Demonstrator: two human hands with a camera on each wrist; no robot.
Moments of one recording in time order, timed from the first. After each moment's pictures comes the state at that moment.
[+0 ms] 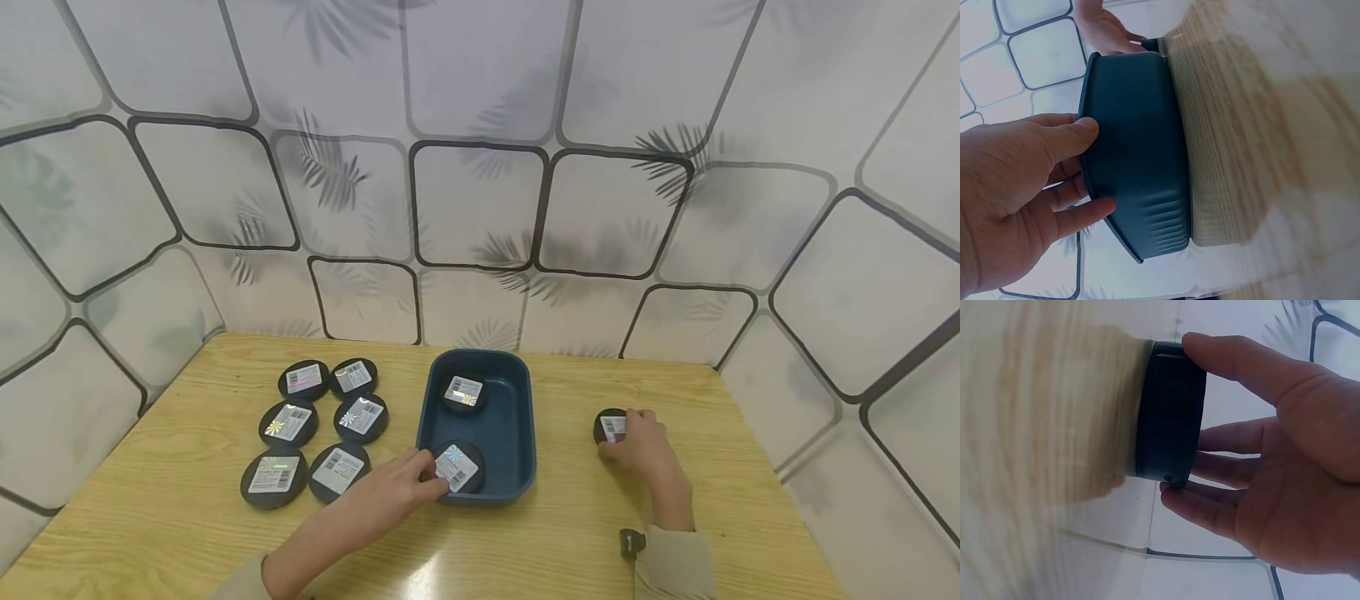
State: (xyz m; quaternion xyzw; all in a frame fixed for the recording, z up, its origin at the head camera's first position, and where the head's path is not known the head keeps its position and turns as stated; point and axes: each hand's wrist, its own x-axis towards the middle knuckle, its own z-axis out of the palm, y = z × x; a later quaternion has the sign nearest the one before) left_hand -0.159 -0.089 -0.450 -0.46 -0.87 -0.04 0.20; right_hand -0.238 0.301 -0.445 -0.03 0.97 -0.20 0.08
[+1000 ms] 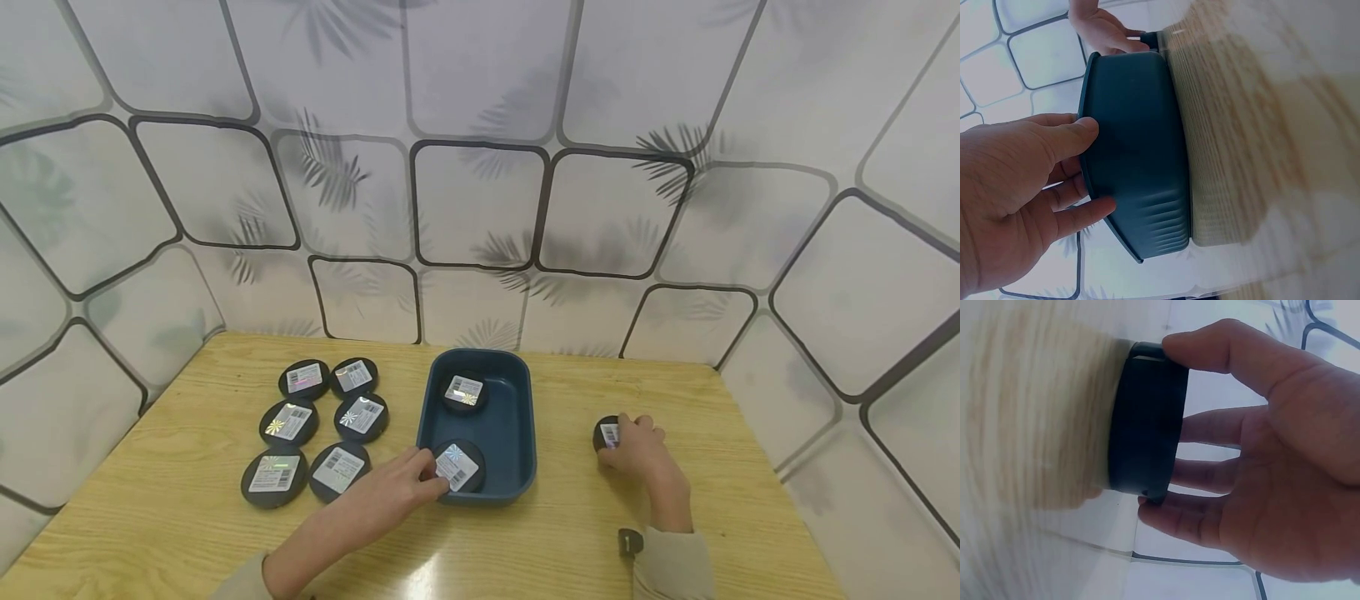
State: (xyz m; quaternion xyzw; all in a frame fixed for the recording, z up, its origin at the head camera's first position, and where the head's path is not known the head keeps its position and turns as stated) left_hand -0.156 -0.089 -0.448 -0.45 -0.88 -0.04 0.17; right_hand -0.233 0.296 -0.442 -0.03 0.97 -0.19 0.13
